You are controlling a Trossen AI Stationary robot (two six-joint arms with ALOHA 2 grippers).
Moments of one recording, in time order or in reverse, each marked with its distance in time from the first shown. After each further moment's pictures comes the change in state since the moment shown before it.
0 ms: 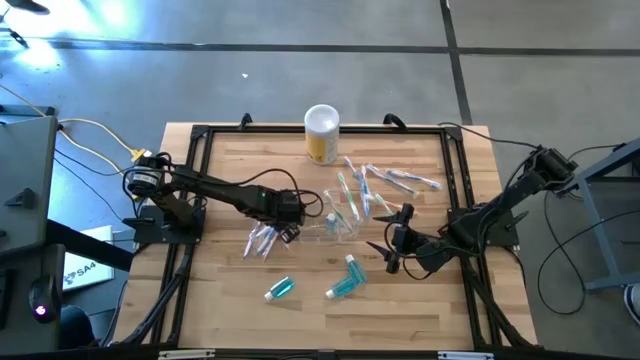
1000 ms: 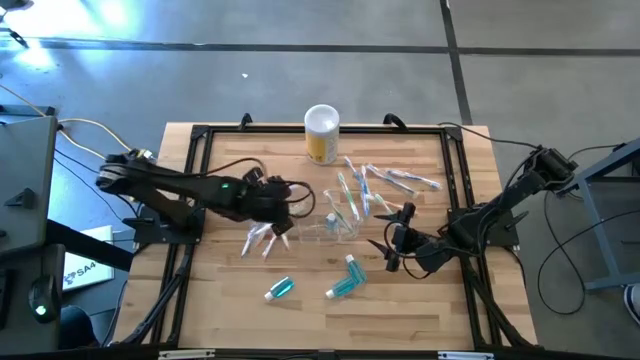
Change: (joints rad) left arm -0.140 -0.260 0.228 -0.199 -0.354 0.169; right arm -0.001 0.000 0.000 -0.029 0.031 -0.001
